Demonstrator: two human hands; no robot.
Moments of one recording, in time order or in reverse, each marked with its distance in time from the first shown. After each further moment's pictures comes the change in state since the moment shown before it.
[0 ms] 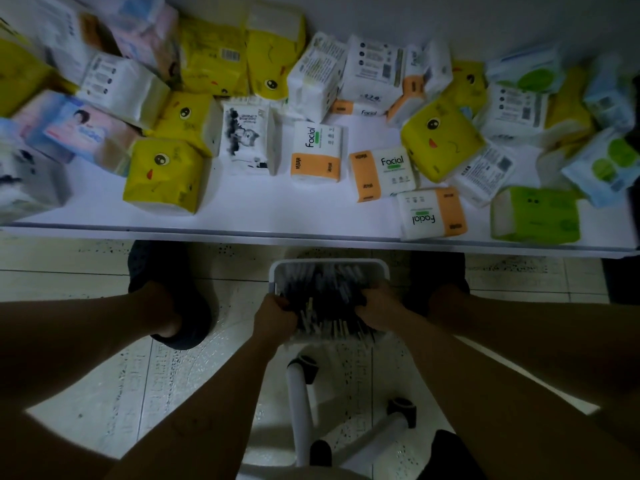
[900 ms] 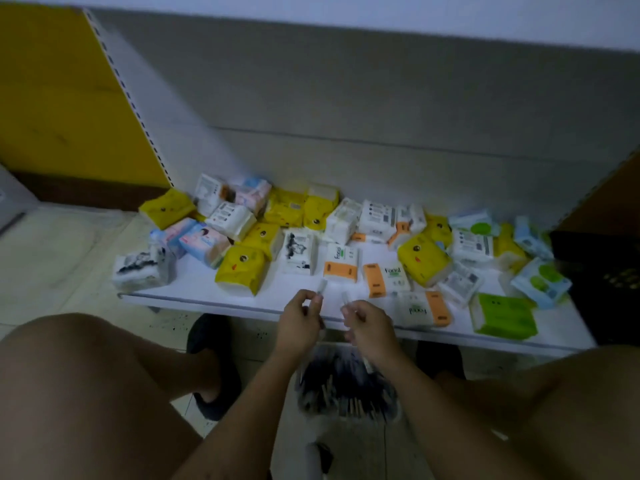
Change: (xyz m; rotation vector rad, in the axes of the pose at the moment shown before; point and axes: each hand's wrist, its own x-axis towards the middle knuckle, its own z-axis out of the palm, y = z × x) left_hand -0.137 0.092 -0.075 -0.243 0.298 0.683; right_hand -0.129 -0.135 -0.054 0.526 0.495 -0.358
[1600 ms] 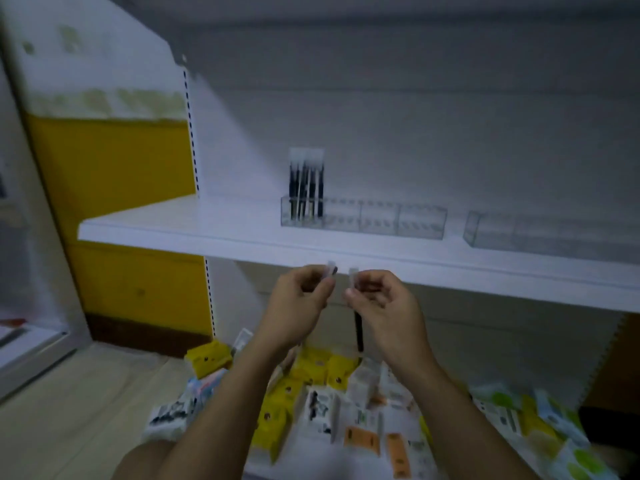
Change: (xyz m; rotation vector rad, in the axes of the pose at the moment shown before) left_hand -0.045 0.279 -0.164 -0.175 0.109 0.672; right_hand -0.057 -0.292 -0.099 0.409 0.128 -0.783
